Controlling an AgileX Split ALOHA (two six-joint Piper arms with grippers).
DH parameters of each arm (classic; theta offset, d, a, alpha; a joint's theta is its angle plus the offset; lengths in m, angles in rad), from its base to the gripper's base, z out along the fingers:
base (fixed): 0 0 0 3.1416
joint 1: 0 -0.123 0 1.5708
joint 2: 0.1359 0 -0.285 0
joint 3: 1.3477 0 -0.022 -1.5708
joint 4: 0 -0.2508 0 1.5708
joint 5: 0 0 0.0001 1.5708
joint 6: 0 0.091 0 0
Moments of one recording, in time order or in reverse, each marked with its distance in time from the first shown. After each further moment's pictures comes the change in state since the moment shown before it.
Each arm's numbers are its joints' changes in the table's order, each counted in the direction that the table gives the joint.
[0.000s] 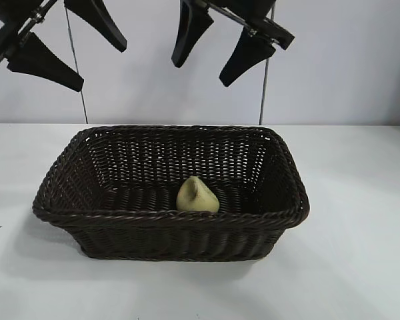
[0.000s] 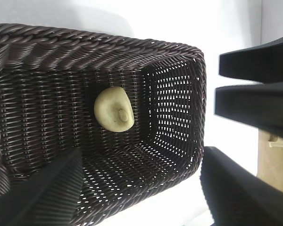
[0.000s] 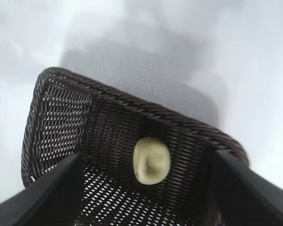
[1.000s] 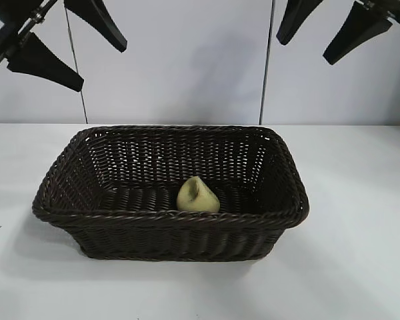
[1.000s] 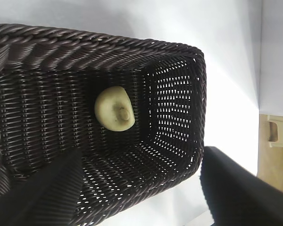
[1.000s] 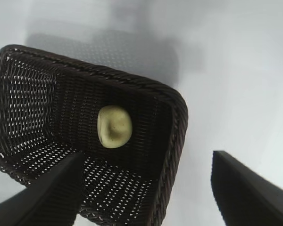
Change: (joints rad) left arm 0.000 0.000 0.000 0.000 0.000 0.001; right arm 0.096 -0.152 0.306 0.028 -0.001 -0.076
